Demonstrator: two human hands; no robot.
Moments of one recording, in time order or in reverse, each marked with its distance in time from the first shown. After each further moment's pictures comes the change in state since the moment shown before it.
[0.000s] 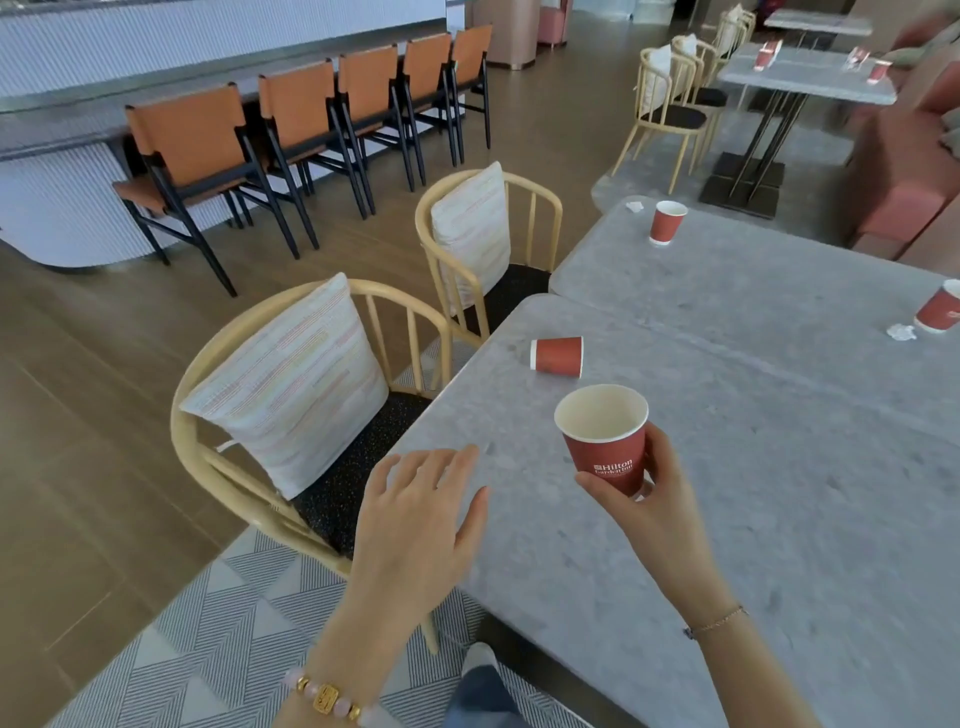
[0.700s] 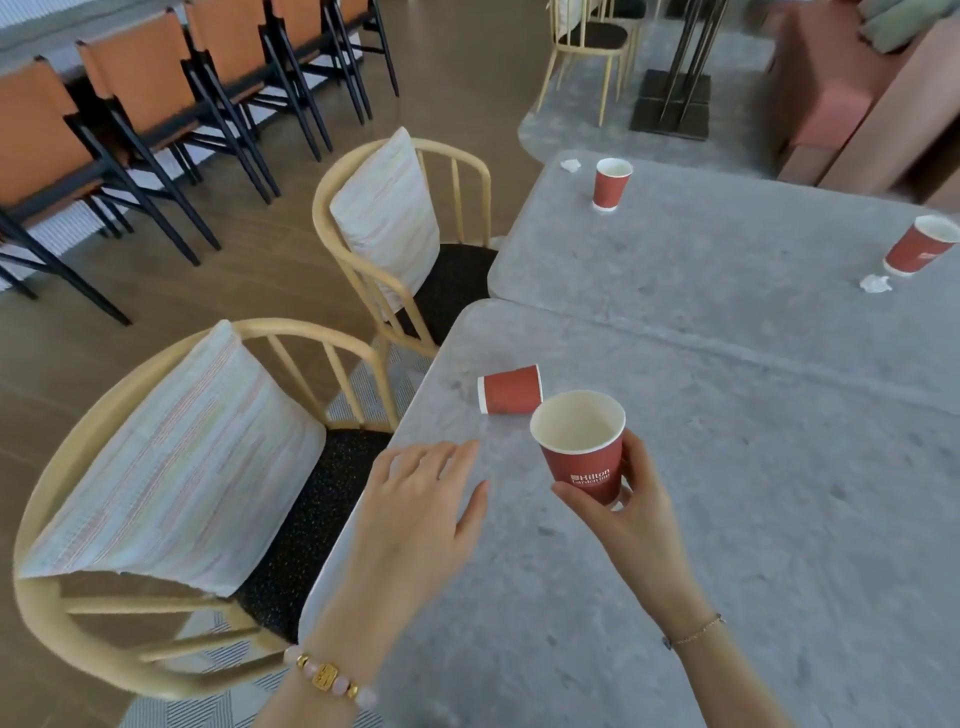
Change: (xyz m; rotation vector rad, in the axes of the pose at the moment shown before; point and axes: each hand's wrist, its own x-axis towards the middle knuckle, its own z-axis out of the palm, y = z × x) left_hand 0.175 -0.007 0.069 0.026 -0.193 0.191; right_hand 0.119 0.029 0.008 0.053 0.144 0.162
